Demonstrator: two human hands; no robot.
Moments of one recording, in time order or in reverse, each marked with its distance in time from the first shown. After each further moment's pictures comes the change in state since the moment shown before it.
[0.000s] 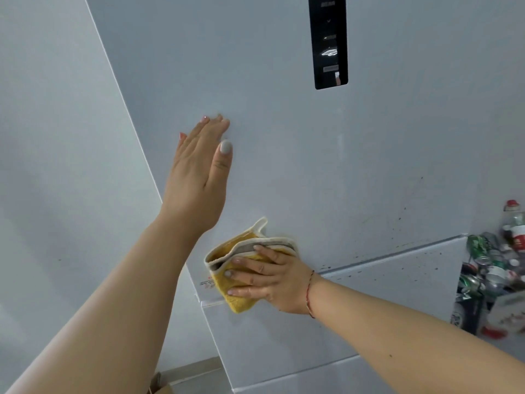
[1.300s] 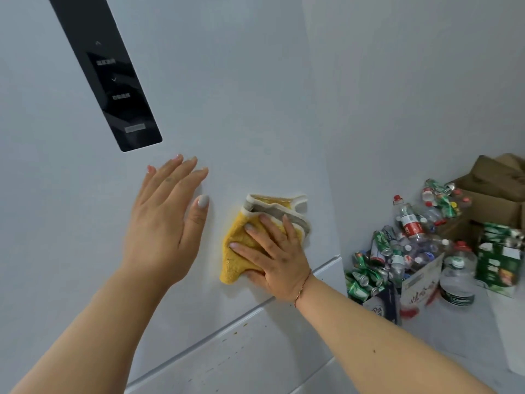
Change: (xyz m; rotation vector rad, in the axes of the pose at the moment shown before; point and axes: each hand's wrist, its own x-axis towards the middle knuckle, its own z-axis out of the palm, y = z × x) left_hand 0.043 0.111 0.140 0.046 -0.018 0.336; right_hand -0.162 0.143 -0.043 -0.141 0.260 0.724
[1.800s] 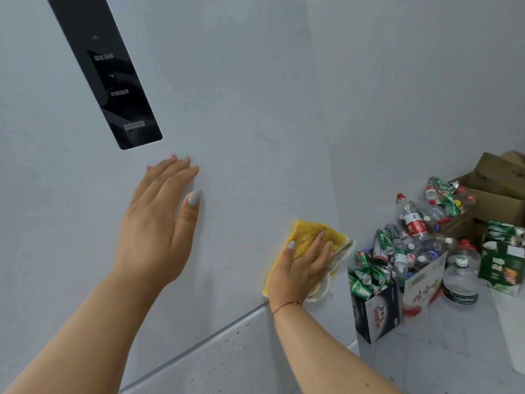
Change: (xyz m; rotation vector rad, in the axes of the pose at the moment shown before) left_hand -0.001 -0.009 -0.002 -0.048 0.031 -0.015; right_hand -0.009 -0.042 0.018 0.227 0.117 1.505
